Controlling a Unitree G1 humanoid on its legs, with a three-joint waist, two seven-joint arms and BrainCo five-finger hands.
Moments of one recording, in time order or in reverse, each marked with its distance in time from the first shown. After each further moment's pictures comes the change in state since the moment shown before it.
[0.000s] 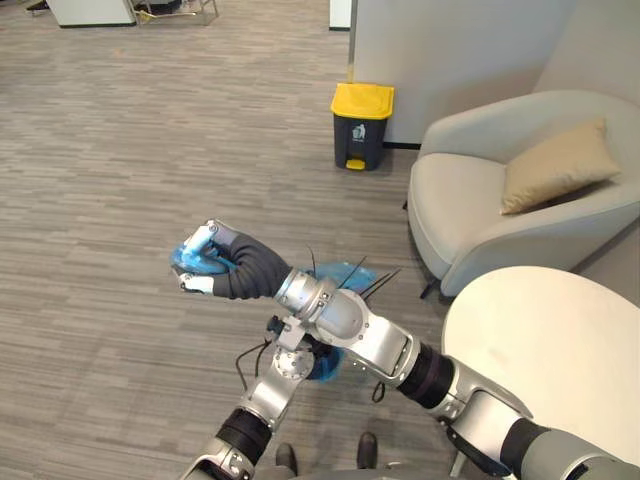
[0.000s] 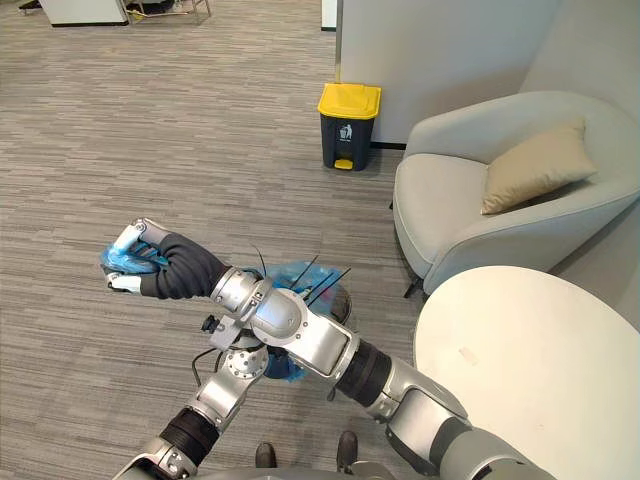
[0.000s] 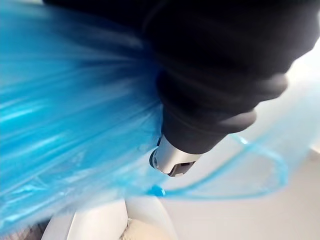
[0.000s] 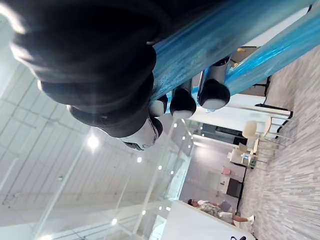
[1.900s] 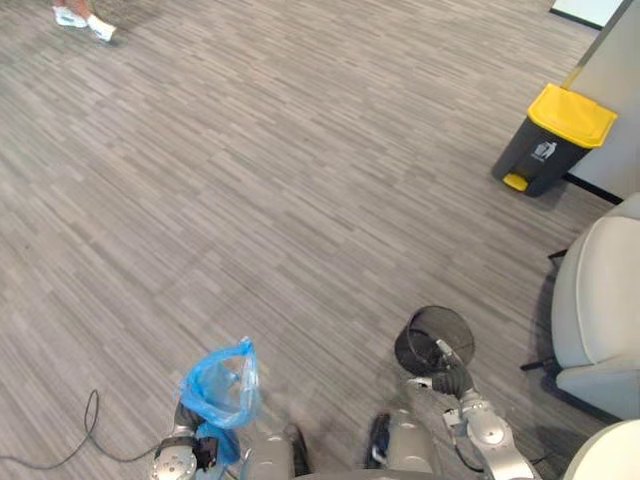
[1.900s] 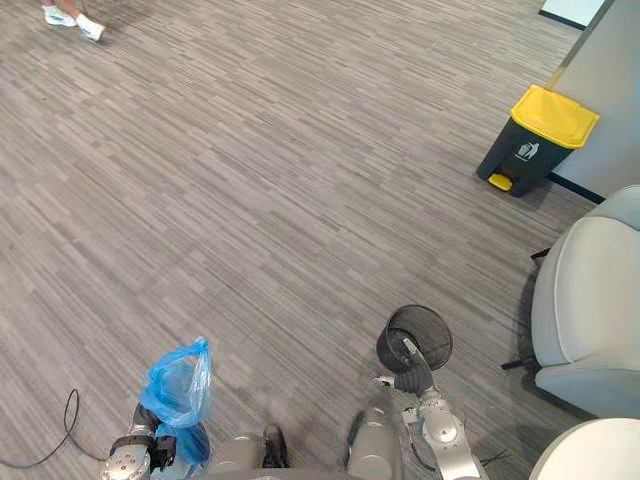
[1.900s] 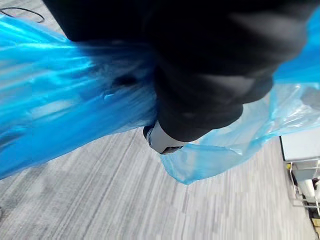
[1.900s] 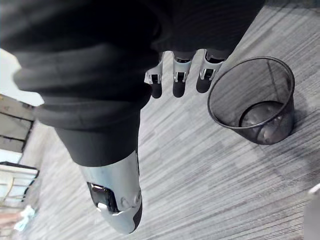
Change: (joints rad) left arm 0.401 0.160 0.479 0.145 -0.105 0.002 -0.261; right arm 0.711 -0.160 -0.794 0.636 -0.430 0.008 -0.071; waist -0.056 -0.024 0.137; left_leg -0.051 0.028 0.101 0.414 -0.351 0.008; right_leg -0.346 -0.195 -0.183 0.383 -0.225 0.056
